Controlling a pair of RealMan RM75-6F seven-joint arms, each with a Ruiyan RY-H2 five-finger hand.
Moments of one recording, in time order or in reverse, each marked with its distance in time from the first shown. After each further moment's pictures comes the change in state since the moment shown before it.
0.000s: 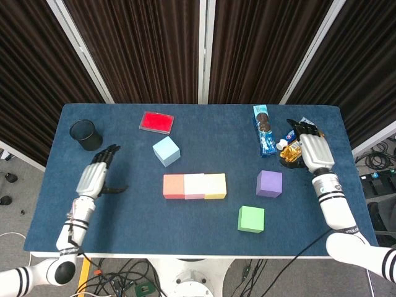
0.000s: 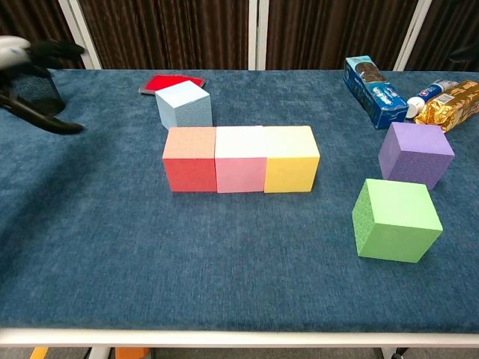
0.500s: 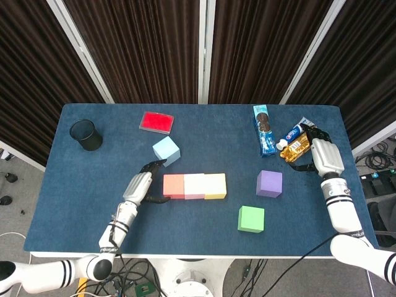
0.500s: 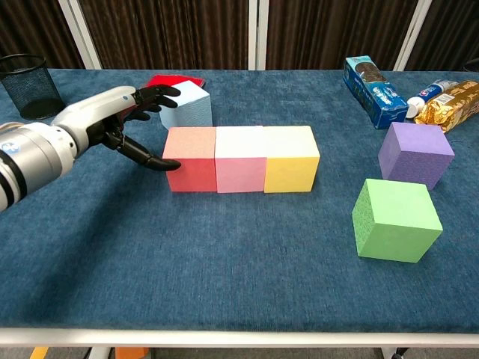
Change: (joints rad) left arm -0.121 -0.304 -0.016 0.136 0.006 -0.123 -0.045; right arm -0.059 -0.008 -0.014 0.048 0.021 0.003 0.069
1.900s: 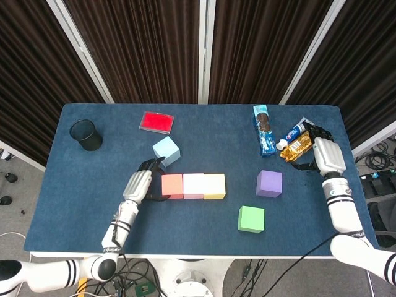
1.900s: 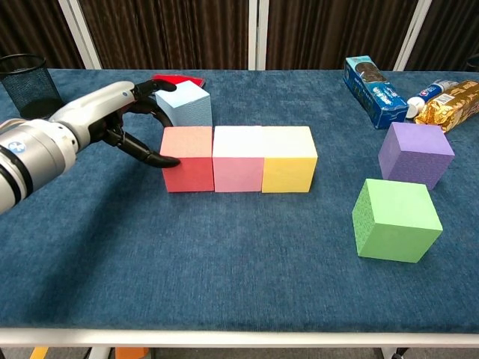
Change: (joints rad) left arm -0.018 -0.043 -0.006 0.027 -0.036 0.054 0.109; right arm -0.007 -0.006 0.010 0.003 0.004 0.018 0.014
